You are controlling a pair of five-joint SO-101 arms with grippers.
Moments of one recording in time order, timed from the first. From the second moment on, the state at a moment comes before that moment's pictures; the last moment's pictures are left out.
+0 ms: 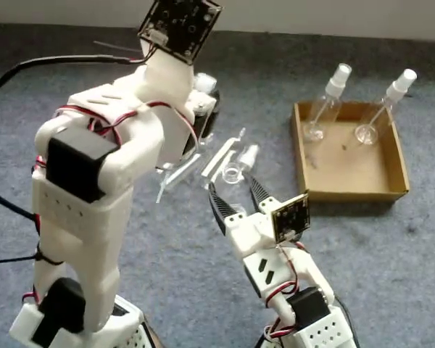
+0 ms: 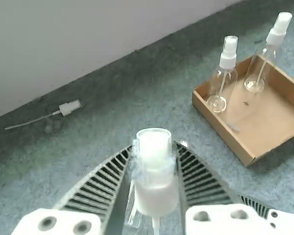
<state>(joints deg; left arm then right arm) 22.2 -13.3 -37.8 92.9 0.3 -31.9 -104.0 95.5 23.3 -3.1</state>
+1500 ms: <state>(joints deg) 30.5 -55.7 31.7 30.7 7.6 -32.3 -104.0 95.5 27.8 -3.1</state>
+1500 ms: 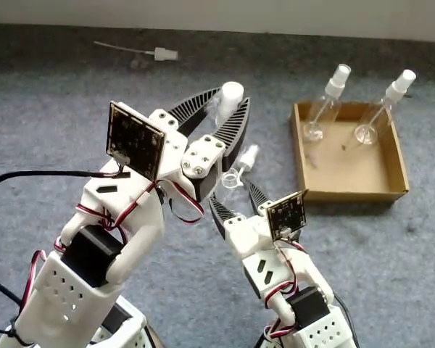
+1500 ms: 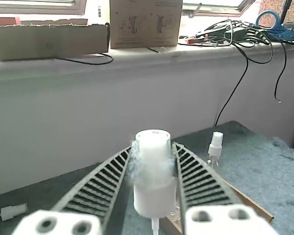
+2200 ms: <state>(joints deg) 30.4 -55.7 26.9 30.8 9.4 -32.3 -104.0 95.5 27.8 -3.1</state>
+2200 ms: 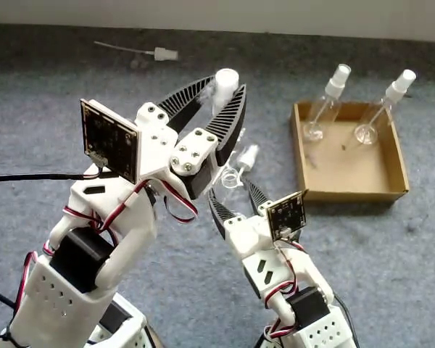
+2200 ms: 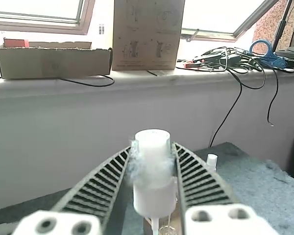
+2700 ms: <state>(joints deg) 30.4 -55.7 38.3 30.8 9.9 -32.3 -104.0 95.5 27.8 -3.1</state>
